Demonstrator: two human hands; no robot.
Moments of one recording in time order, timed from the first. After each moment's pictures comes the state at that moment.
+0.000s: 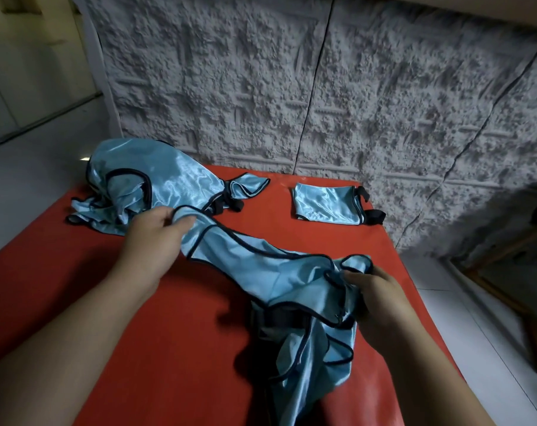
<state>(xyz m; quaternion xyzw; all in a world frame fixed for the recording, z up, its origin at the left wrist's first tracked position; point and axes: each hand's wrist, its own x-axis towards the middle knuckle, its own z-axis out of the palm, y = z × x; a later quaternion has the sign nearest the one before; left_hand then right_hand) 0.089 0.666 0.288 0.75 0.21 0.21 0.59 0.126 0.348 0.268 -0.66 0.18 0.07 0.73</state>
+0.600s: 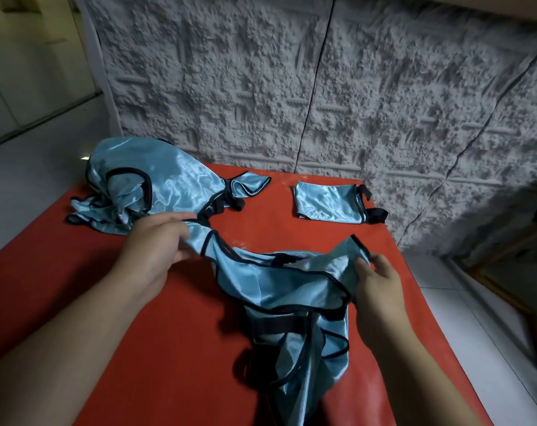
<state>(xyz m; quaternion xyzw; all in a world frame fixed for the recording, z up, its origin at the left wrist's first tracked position) 0.092 0.662 0.285 0.64 0.25 0.16 0.71 0.131 0.359 0.257 -0.70 0.13 -0.04 0.70</state>
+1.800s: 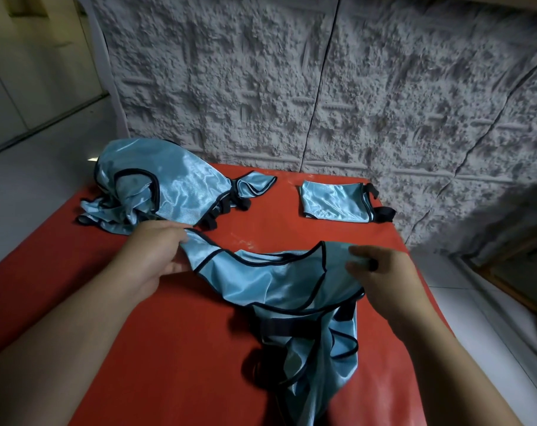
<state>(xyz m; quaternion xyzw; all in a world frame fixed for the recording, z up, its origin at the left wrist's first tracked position) 0.085 0.677 0.290 0.66 0.29 0.08 0.69 0.135 0.348 0.287 -0.90 -0.02 -0.04 0.43</state>
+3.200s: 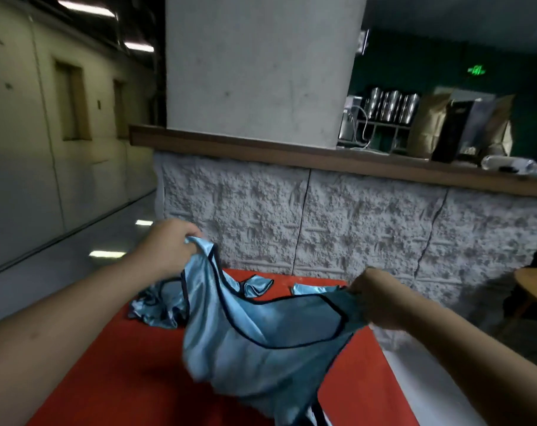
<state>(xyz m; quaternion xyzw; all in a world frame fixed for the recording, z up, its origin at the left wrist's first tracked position) -0.009 0.707 0.538 0.93 0.05 0.26 0.26 0.067 0.341 0.527 -0.98 -0.19 -0.02 -0.05</state>
